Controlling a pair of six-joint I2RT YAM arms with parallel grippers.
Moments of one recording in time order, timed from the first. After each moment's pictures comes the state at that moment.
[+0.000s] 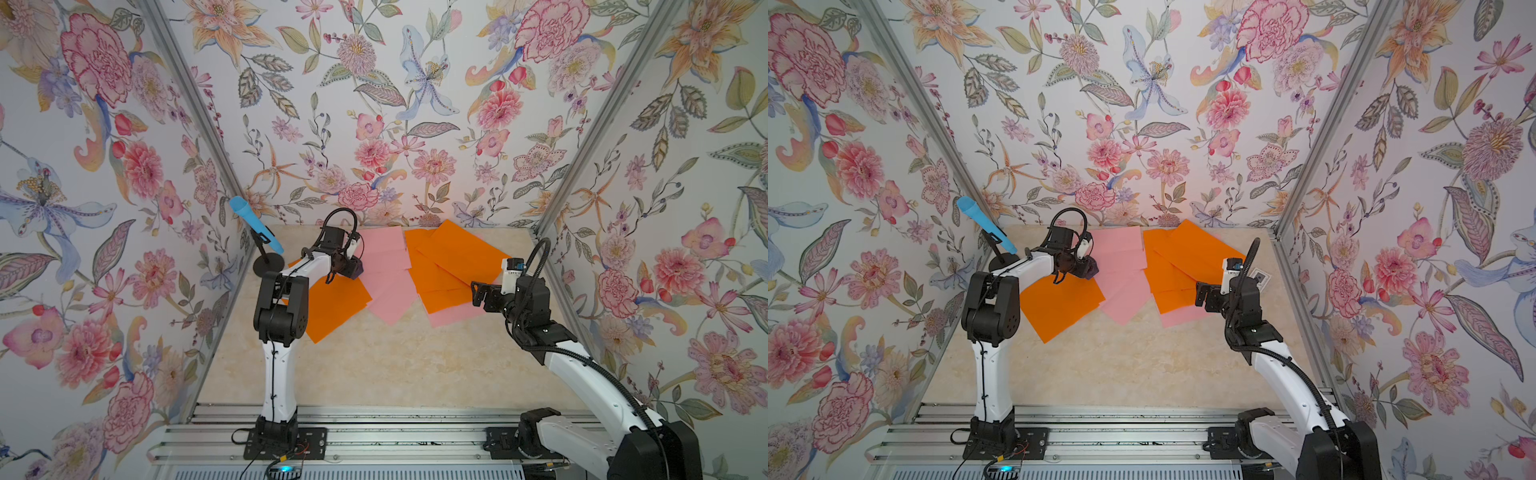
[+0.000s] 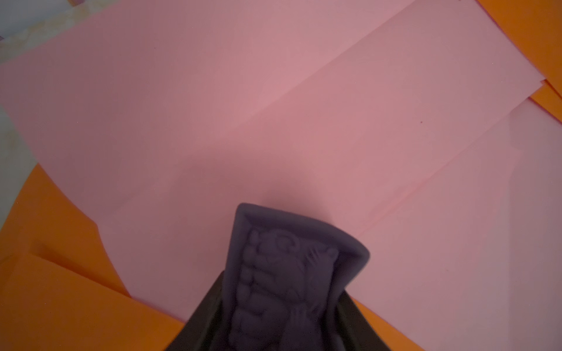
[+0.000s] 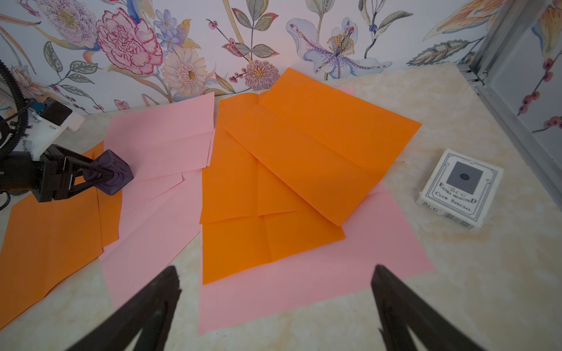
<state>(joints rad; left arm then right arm) -0.21 2.20 1.66 -0.39 0.15 0.25 0.24 1.07 0.67 -0.05 0.00 0.24</state>
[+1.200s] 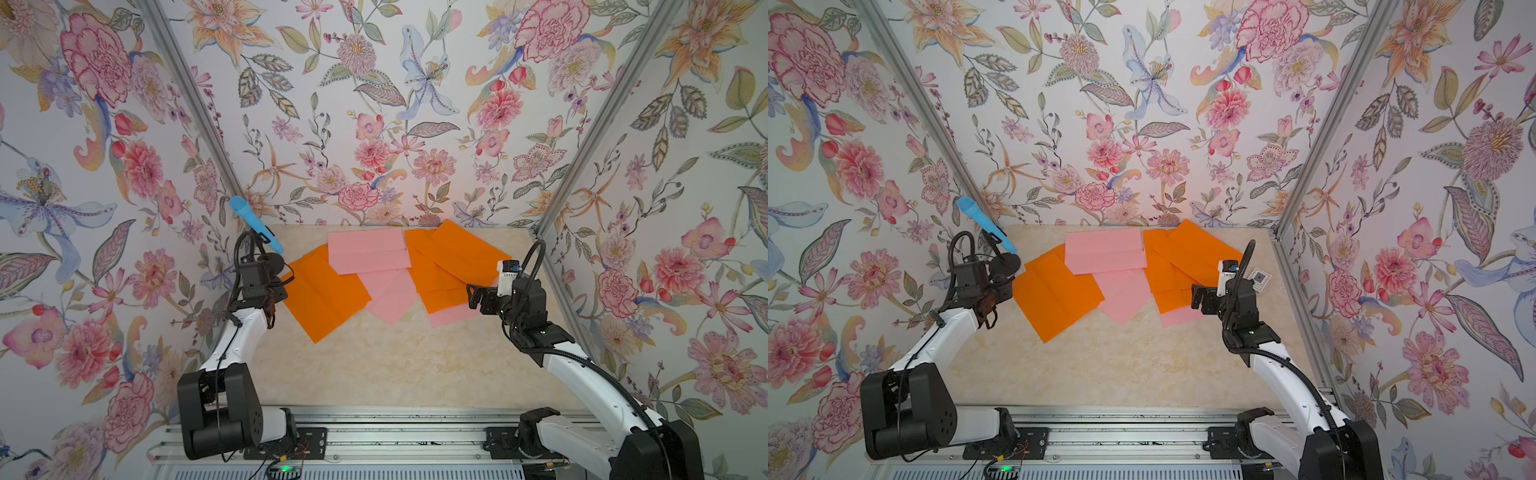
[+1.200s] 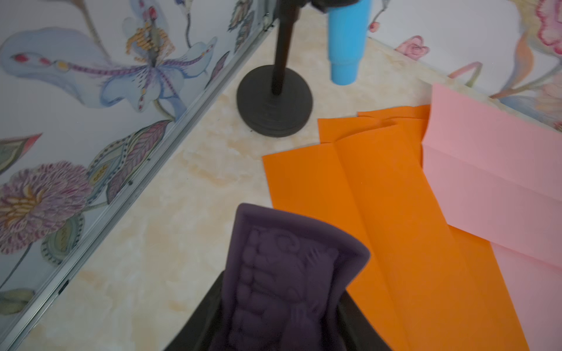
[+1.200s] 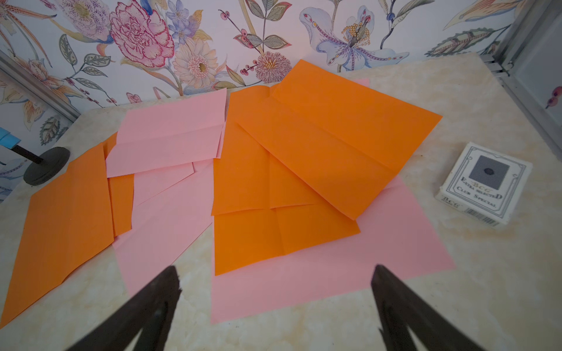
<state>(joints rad) 0.24 1.36 0.85 -0.23 -0.13 -0.31 0.27 1.06 0.66 -0.05 0.00 0.26</state>
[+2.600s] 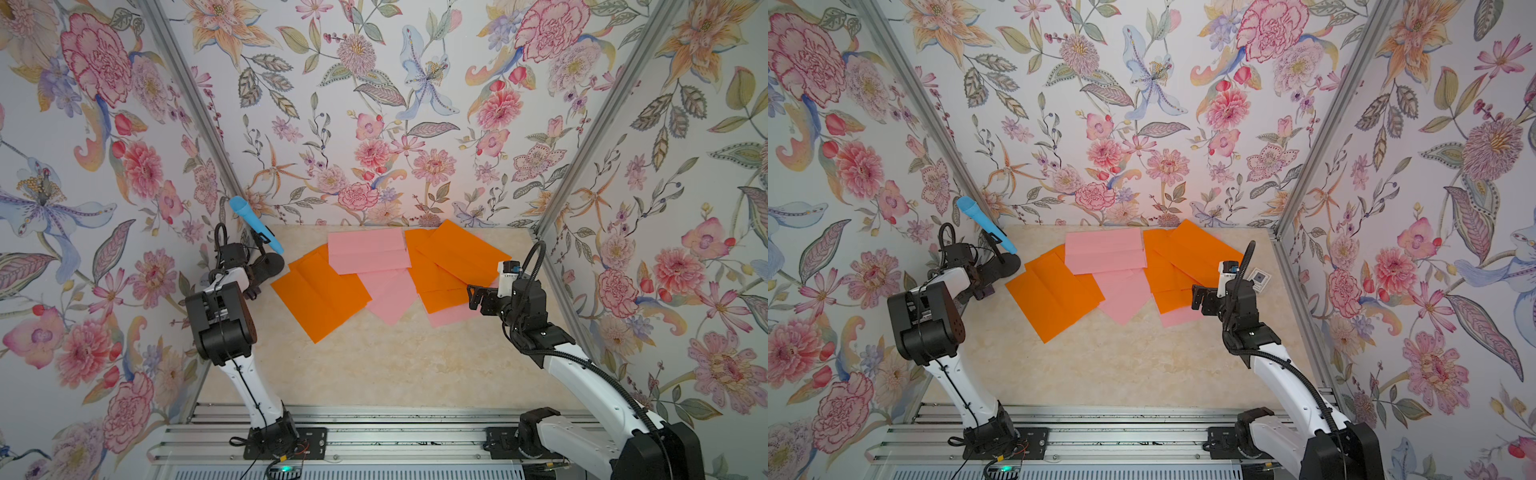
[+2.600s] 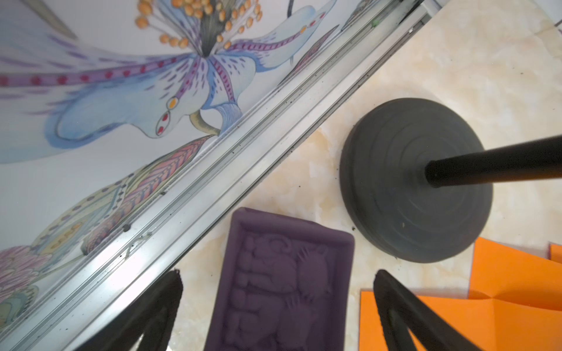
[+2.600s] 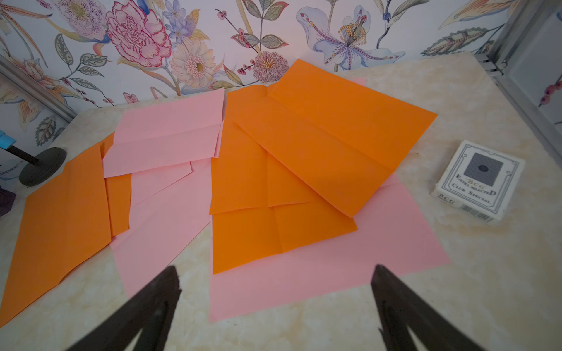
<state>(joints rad) 0.38 2.01 1.40 -0.33 -0.13 -0.41 0.28 1.05 0.65 -0.06 0.01 0.27</state>
